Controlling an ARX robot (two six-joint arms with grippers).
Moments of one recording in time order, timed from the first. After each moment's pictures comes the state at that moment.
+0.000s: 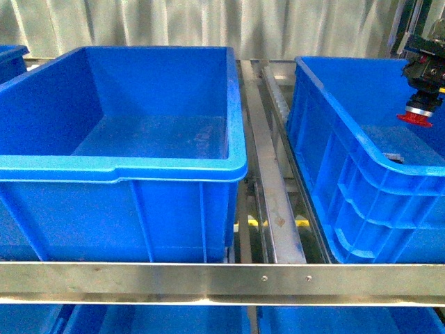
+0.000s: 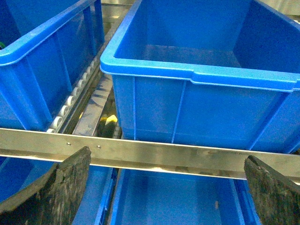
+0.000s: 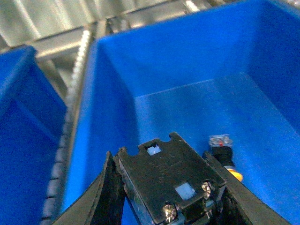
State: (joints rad) left arm 0.00 0.01 0.02 0.00 0.00 -0.01; right arm 0.15 1.57 0.97 0.53 0.21 0.26
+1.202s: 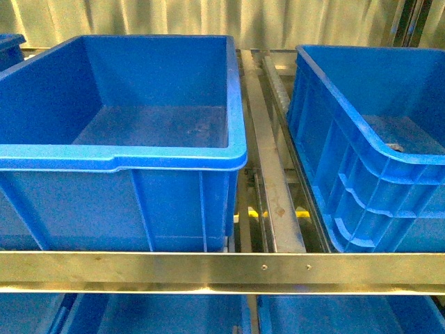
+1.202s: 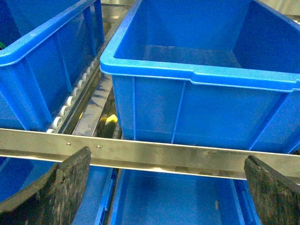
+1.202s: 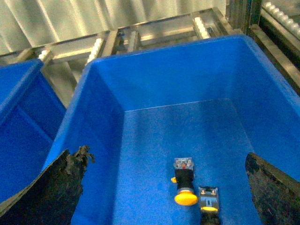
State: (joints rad) left arm 0.00 0.01 0.02 0.00 0.00 -0.01; right arm -0.13 1.45 0.99 0.42 -0.21 0.18
